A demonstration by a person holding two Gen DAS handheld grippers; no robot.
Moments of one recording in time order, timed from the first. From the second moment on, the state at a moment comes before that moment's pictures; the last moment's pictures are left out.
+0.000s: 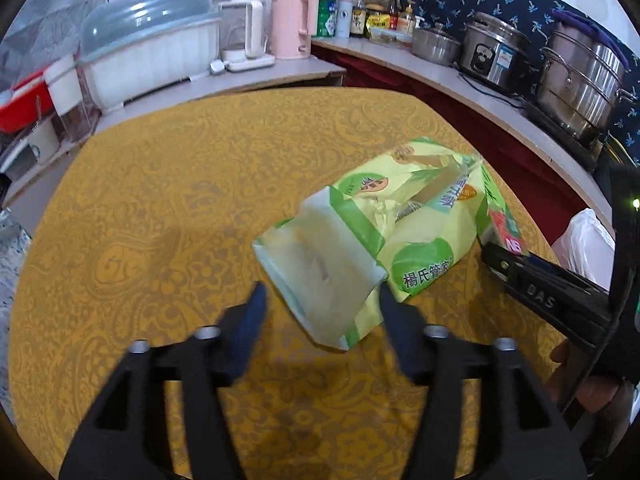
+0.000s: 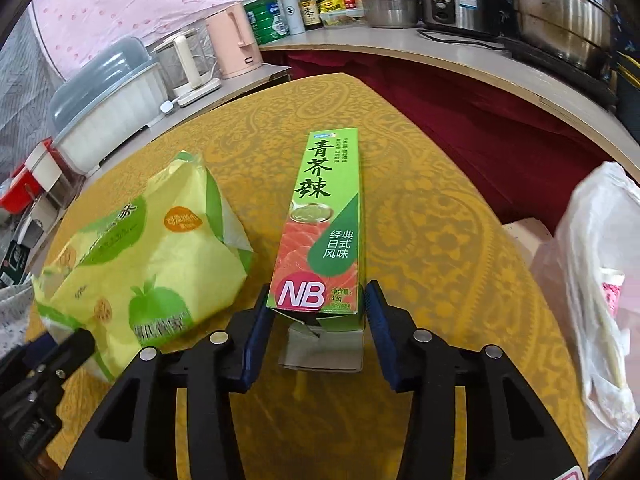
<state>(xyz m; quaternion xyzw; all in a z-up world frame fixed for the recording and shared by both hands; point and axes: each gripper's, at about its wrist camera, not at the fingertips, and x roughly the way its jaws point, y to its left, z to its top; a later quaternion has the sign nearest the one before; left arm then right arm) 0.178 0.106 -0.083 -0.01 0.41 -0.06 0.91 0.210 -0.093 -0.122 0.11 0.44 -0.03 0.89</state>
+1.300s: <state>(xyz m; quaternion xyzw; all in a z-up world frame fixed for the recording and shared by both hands) 0.134 0.007 -0.009 0.02 0.36 -0.14 0.92 0.116 -0.182 -0.037 0.20 0.33 -0.05 0.92</state>
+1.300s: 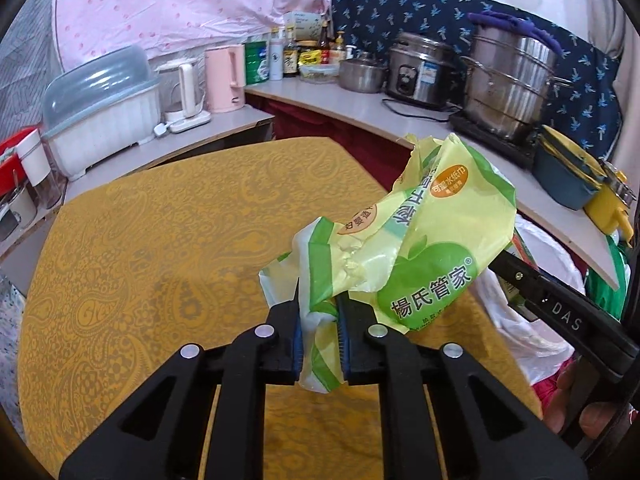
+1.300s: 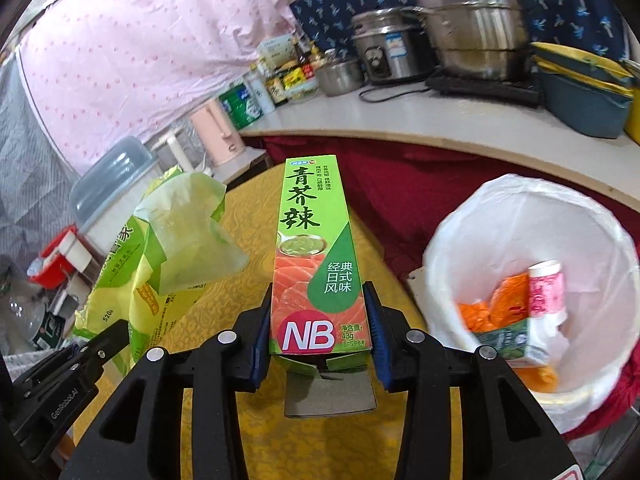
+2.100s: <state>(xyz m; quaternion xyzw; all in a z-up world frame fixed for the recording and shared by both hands) 0.077 -0.172 -0.003 0.09 0.36 -0.25 0.89 -0.011 -0.335 -0.041 0.27 0.29 -0.17 0.90</state>
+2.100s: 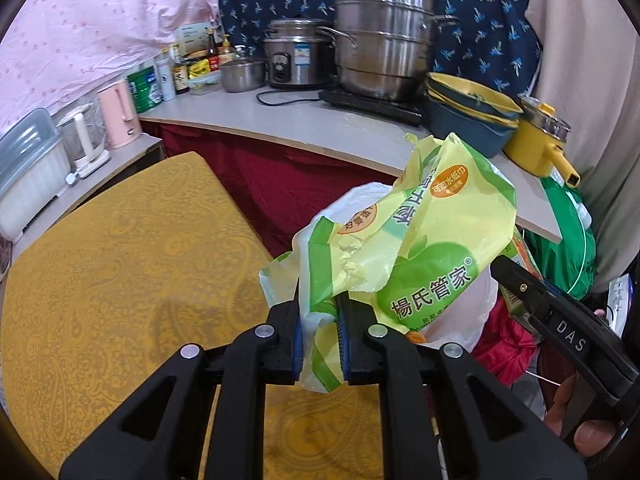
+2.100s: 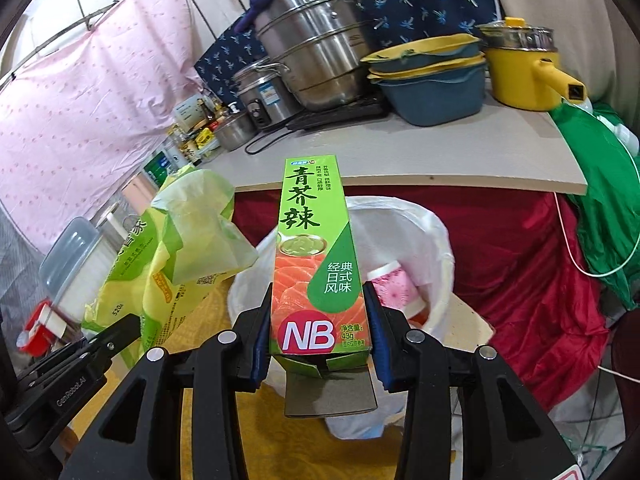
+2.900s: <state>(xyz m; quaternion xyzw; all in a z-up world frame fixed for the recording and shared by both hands) 0.113 -0.224 -0.044 0.11 0.41 -0.23 0.88 -0.008 -0.364 -0.079 0.29 0.31 -0.18 0.89</state>
